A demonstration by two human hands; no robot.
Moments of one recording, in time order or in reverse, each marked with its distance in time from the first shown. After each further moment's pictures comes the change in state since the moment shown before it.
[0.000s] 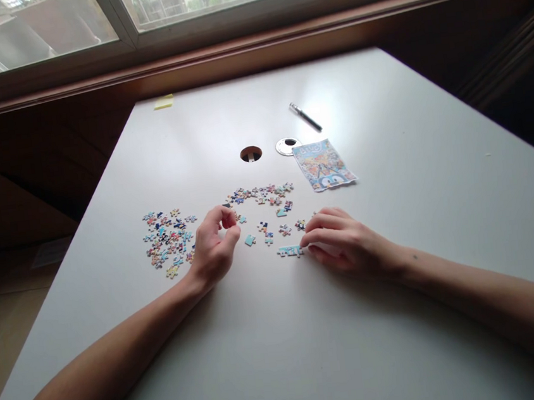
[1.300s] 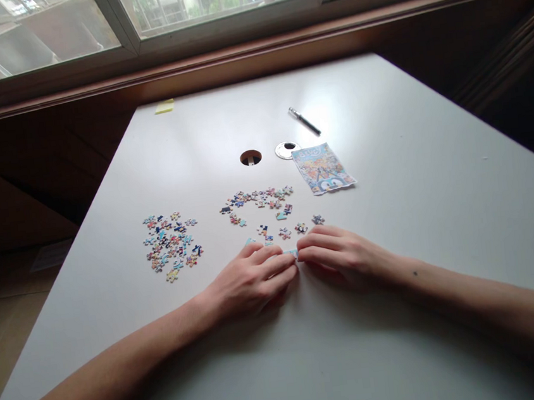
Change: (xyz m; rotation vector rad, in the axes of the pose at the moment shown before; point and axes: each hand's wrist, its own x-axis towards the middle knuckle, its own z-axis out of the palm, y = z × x) left_hand -0.026 0.013 0.019 0.587 -0.496 0.923; right_hand 0.001 -0.009 0.005 -0.020 -0.047 -0.141
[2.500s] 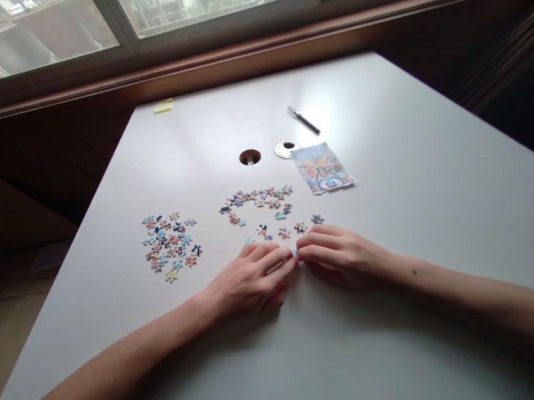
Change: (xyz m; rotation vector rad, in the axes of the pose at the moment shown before) left_hand 0.000 0.002 0.001 -0.088 -0.070 -0.095; right_hand -0.001 0.000 0.002 0.018 0.011 -0.009
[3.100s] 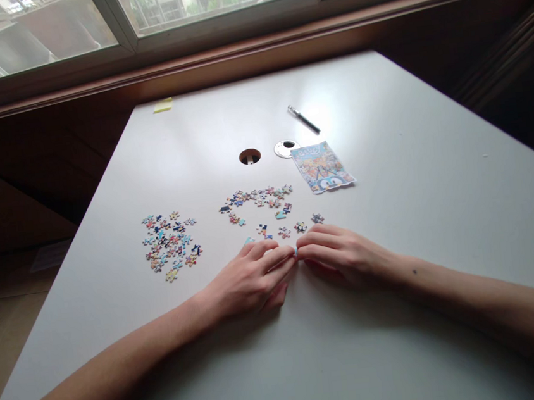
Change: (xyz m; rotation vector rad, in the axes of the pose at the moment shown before) left_hand 0.000 0.000 -0.001 0.012 -0.004 -0.023; right_hand -0.002 0.001 0.001 -0.003 -0.004 0.005
